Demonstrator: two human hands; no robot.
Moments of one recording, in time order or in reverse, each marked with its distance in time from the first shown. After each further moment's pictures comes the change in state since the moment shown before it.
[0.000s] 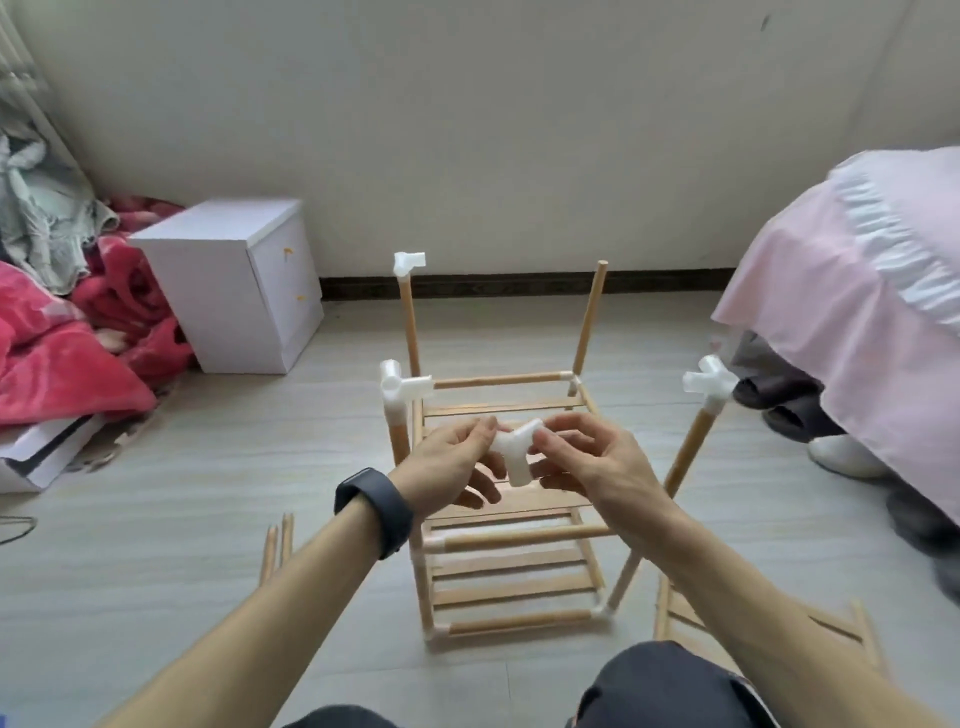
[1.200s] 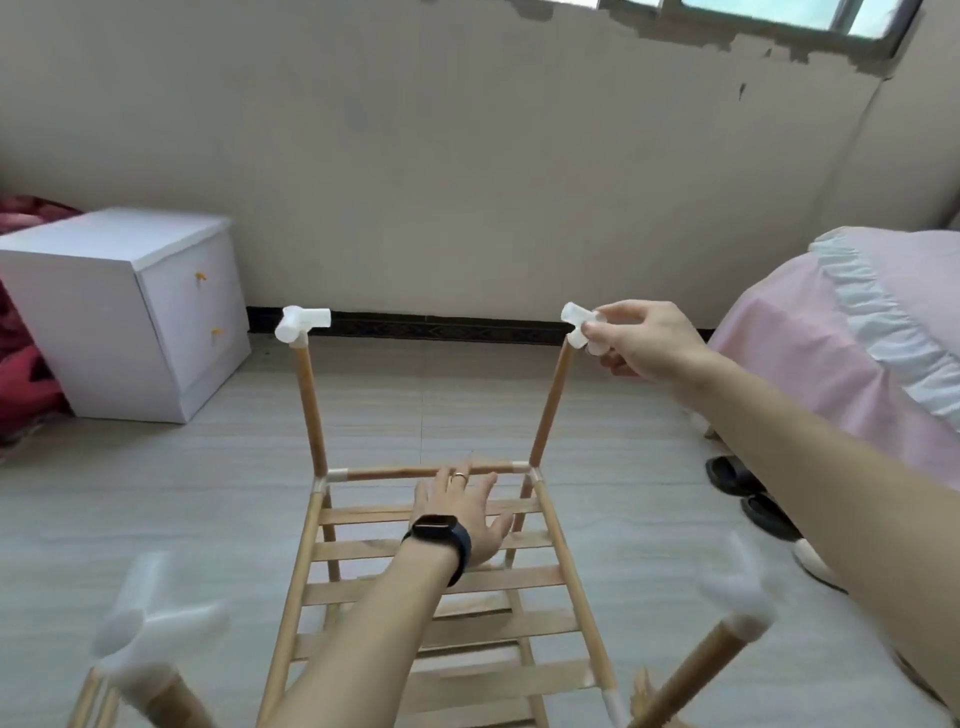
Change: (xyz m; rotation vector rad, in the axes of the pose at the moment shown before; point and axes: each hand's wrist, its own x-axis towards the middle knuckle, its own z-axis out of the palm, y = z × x) left_hand 0.289 -0.063 0.042 1.175 0.162 0.015; right_hand 0.255 -0.093 -0.161 -0.589 0.345 0.005
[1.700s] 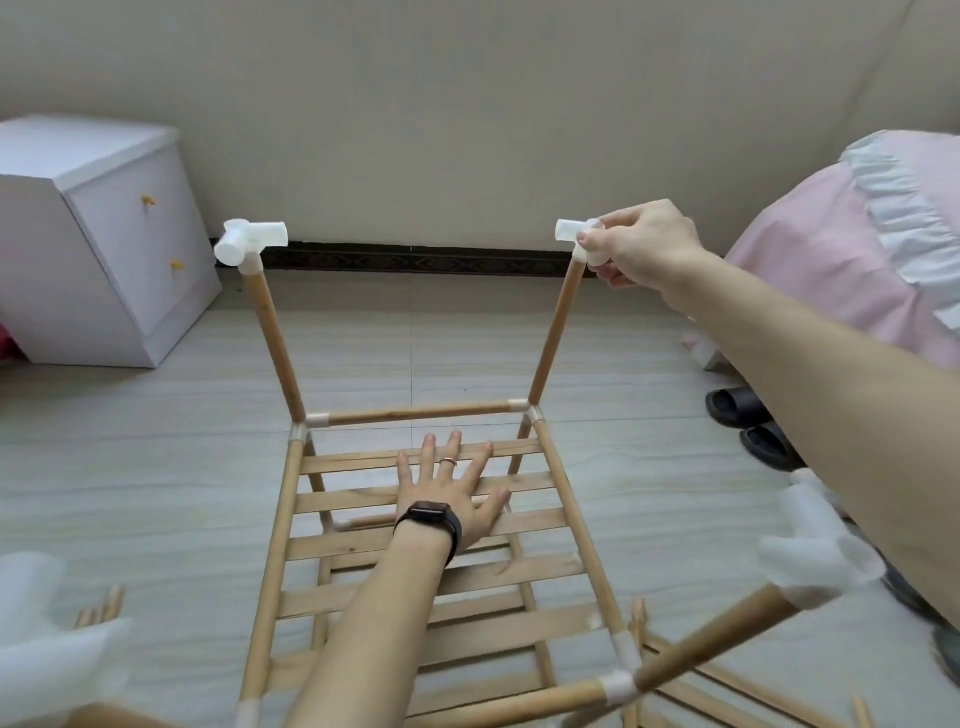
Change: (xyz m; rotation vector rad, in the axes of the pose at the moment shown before) left_hand 0.016 -0.022 0.071 0.119 -0.110 -0.028; right_hand 0.054 0.013 0.025 -0.063 0.082 0.054
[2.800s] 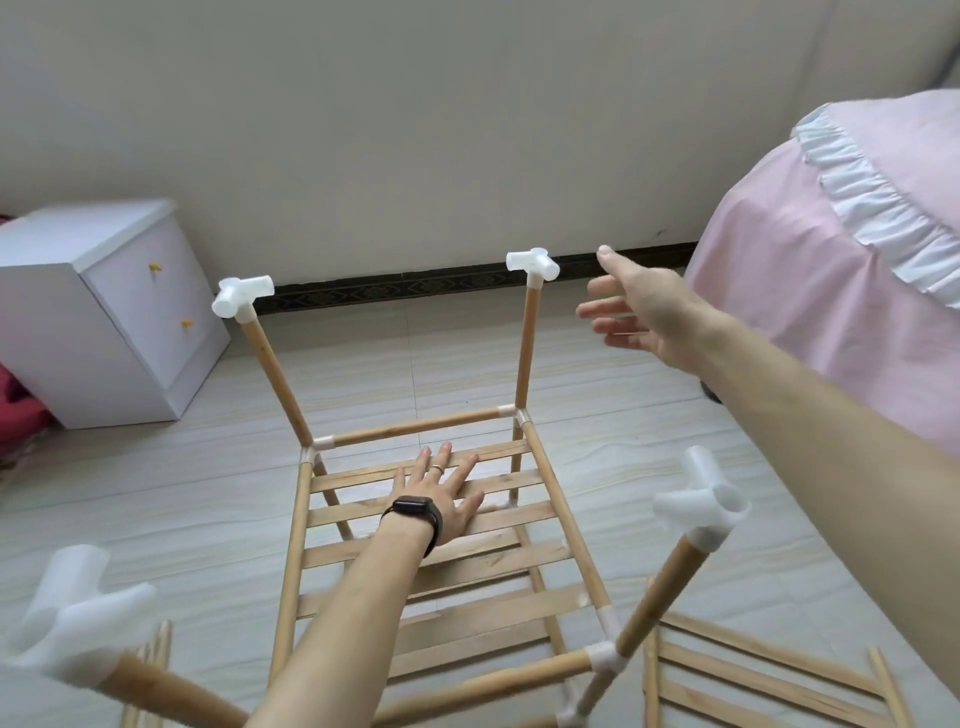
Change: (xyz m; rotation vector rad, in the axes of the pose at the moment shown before) left_hand -0.014 -0.014 -0.028 0.073 -0.140 0.033; right_hand -0.059 0.042 -0.040 0.295 -0.165 0.231
